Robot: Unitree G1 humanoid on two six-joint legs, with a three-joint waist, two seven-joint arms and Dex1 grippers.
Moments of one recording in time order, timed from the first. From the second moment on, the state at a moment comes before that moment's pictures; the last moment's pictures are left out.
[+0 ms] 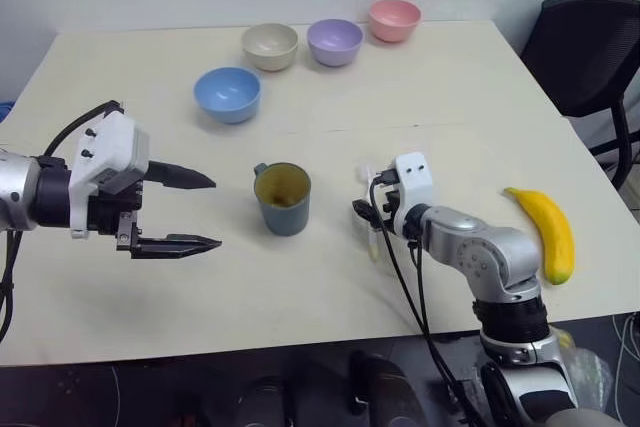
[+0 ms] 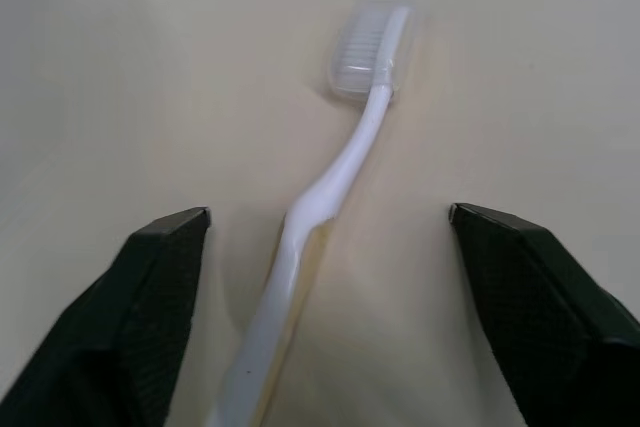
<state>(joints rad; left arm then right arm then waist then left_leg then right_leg) -0.39 1.22 0.27 -0.38 -0.73 0.73 -1.17 -0.53 -0.27 0.07 -0.23 0.49 1.09 0.02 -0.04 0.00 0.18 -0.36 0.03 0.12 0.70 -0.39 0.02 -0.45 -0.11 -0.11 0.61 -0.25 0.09</state>
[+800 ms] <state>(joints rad) -0.47 1.21 0.34 -0.20 -0.76 0.78 -1.17 -0.84 0.03 -0.14 -0.26 0.64 0.81 0.17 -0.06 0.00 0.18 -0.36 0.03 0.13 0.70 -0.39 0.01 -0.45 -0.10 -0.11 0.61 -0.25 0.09</state>
